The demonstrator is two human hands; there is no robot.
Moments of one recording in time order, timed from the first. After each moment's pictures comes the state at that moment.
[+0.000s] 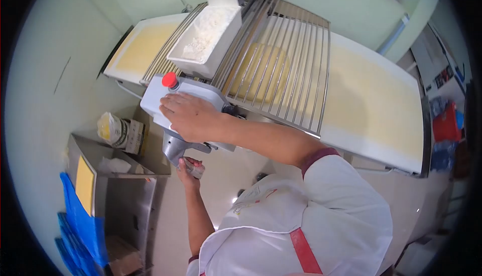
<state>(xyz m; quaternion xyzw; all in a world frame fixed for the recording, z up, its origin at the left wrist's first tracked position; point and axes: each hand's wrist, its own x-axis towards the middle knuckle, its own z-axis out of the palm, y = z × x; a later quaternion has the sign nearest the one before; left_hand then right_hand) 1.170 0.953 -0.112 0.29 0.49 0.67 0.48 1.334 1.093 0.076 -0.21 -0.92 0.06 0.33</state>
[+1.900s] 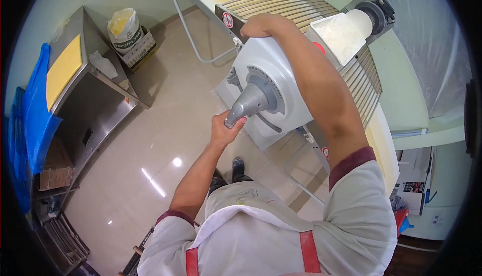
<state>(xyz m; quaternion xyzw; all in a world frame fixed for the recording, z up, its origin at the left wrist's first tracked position) 1.132 0.967 -0.119 0.44 0.60 0.60 0.30 1.140 1.207 0.120 -0.44 -0.87 0.11 -0.18</state>
